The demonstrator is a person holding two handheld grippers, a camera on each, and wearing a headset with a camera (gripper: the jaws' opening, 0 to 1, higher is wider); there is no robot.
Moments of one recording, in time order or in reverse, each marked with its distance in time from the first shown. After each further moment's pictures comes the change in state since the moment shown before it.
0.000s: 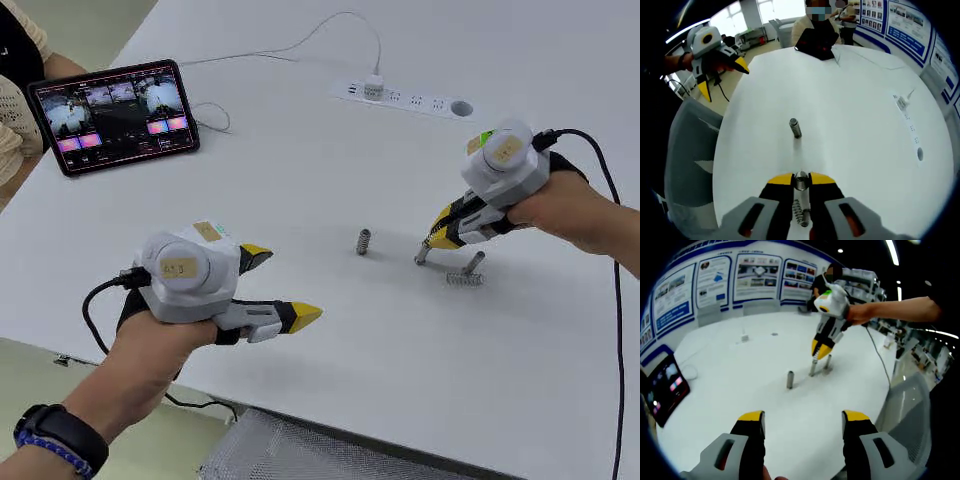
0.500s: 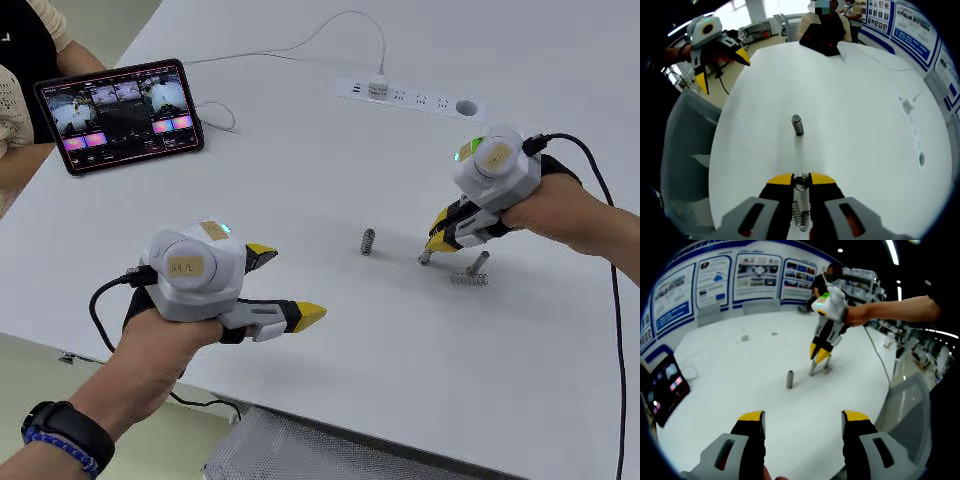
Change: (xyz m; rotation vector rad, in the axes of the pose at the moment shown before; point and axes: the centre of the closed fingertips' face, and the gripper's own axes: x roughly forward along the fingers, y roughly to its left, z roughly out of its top) left arm 0.000 -0.001 0.000 0.001 0.004 0.000; right arm 0.012 0.004 -0.003 -0.049 0.041 0.002
